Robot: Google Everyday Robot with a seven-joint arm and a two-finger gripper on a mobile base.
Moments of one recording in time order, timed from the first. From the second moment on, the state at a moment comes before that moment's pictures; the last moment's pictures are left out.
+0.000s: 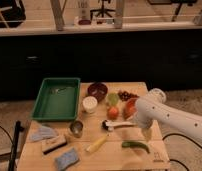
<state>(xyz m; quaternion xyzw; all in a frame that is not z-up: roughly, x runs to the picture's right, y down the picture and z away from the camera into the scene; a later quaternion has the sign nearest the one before) 0.215 0.228 0.765 -0.33 -0.11 -0.28 0.90</state>
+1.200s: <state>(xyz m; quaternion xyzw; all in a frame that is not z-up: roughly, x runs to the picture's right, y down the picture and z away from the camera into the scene) 0.198 0.301 0.759 -0.36 -0.10 -0.16 0.92</state>
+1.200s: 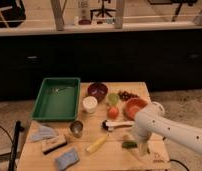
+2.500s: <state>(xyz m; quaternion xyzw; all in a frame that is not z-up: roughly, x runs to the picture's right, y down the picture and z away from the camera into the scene) 0.207 0.296 0.770 -0.36 -0.12 -0.20 0.90</state>
